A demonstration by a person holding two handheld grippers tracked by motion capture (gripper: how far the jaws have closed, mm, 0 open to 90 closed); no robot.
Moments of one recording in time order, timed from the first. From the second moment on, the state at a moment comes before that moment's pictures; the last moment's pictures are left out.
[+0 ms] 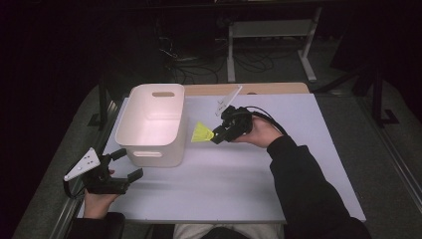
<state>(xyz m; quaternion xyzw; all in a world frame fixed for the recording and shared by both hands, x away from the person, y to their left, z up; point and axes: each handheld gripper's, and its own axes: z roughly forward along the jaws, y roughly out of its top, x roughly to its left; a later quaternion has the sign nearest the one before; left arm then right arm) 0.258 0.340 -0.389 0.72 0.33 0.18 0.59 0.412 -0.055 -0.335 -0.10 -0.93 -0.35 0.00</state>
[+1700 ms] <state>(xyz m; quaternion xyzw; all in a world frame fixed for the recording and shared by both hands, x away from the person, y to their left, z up) 0.259 0.340 -0.390 0.72 0.33 0.18 0.58 0.418 -0.025 -0.267 -0.06 -0.93 -0.37 -0.02</state>
